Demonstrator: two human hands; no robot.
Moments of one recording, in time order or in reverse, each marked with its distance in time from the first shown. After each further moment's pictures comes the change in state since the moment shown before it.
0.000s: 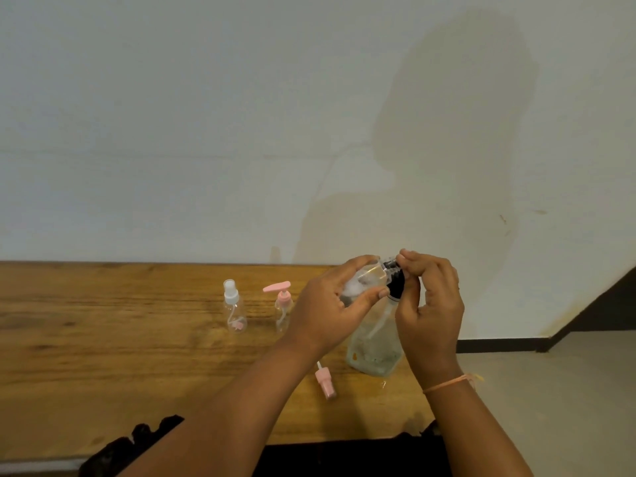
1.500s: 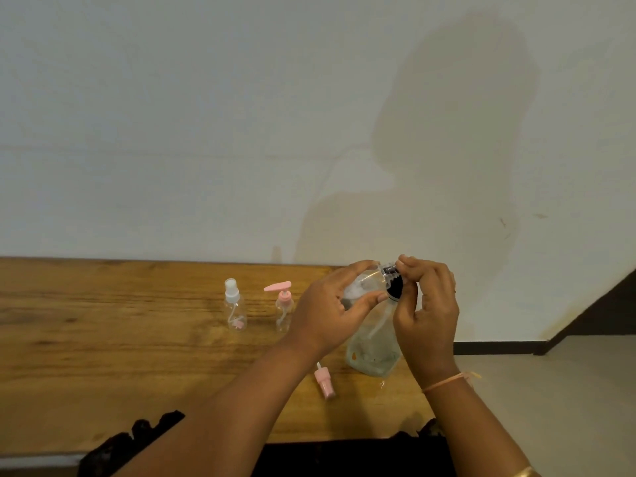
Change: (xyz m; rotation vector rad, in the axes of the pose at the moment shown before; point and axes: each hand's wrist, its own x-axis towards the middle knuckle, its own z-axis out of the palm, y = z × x) left_hand -0.002 -0.001 -0.001 0.044 -0.012 -0.011; right_hand -0.004 0.007 0.002 -0.009 -0.021 -0.047
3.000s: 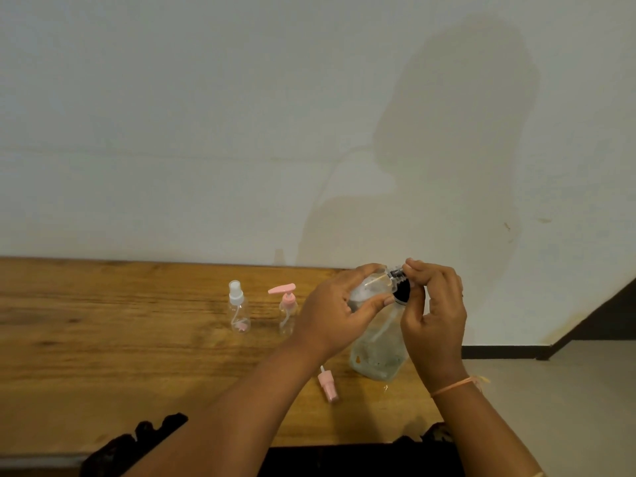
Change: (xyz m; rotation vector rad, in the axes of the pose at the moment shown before) left_hand 0.001 -0.001 -0.001 0.024 -0.040 -0.017; right_hand 0.000 0.003 0.000 0.000 -0.007 -0.007
